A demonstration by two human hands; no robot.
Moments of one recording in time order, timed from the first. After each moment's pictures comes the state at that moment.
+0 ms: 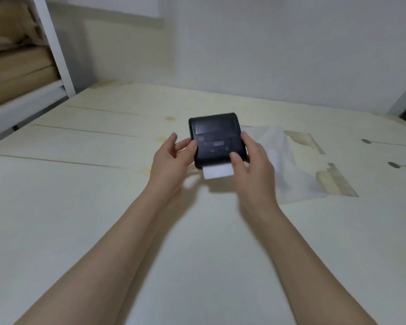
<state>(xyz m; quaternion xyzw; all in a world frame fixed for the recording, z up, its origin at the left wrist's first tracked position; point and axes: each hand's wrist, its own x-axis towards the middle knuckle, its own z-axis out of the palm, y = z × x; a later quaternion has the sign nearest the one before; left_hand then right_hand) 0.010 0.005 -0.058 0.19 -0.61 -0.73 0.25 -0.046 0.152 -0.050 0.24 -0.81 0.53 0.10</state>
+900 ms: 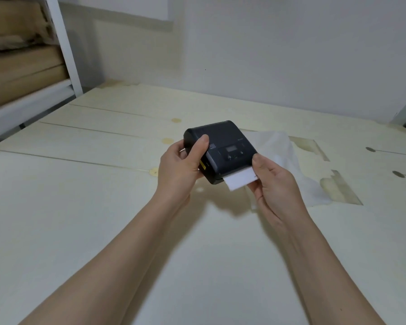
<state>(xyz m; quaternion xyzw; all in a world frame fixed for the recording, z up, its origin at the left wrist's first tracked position) 0.024 0.025 -0.039 0.18 -0.57 -0.75 0.30 -0.043 0.178 -0.038 0.18 -0.58 0.77 -0.18</state>
